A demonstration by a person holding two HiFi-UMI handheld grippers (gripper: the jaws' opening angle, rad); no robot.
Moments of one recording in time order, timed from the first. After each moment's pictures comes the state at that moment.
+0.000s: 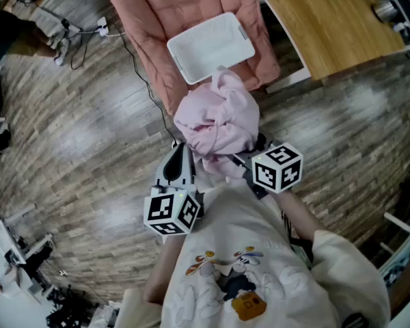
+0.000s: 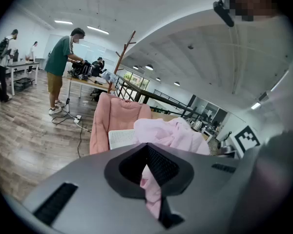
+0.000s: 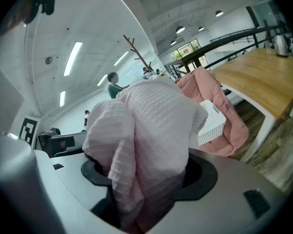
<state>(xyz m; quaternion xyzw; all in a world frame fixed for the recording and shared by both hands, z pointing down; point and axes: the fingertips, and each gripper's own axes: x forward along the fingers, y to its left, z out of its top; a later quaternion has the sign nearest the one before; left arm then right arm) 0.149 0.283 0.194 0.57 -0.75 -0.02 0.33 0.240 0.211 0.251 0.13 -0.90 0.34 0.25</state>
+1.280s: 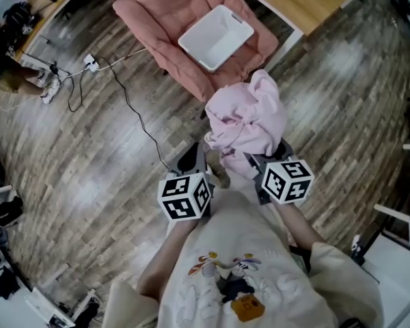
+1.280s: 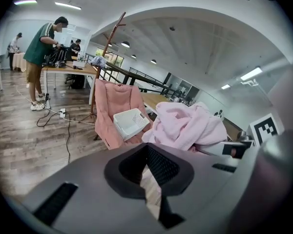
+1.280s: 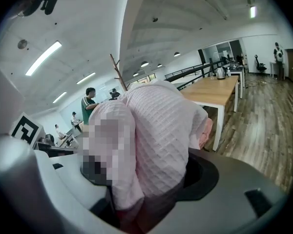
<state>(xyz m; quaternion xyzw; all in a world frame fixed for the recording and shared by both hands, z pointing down) 0.033 0.458 0.213 0.66 -0.64 0.08 0.39 0.178 0.401 0.213 0.40 -0.84 0.31 0.18</state>
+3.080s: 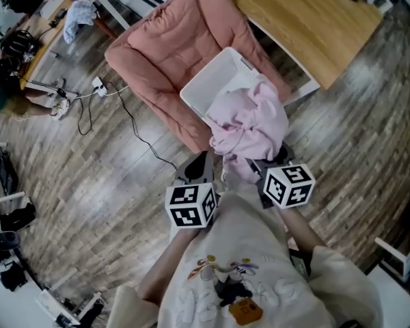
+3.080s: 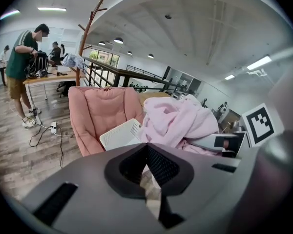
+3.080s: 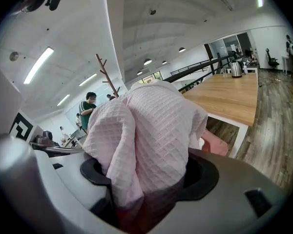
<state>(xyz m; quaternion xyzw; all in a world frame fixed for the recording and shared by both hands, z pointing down) 0.028 0.175 0.219 0.66 -0.64 0.13 0.38 0.149 0.107 0.230 0.36 -0.86 0.31 0.17</state>
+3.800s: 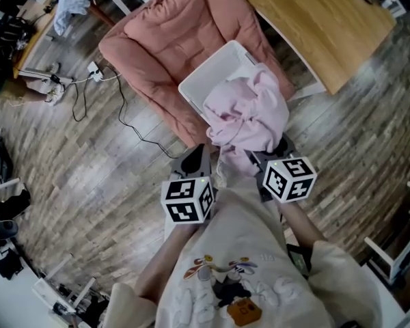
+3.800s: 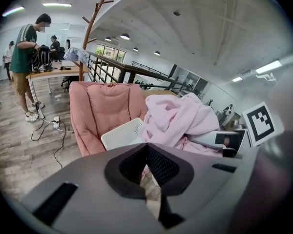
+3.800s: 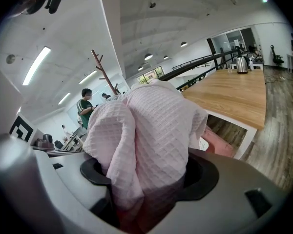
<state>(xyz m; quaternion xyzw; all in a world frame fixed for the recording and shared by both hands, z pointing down) 0.013 0.153 0.239 0.63 -0.65 0.13 0.40 0.129 0.074 0.246 0.34 -0.86 0.33 0.19</state>
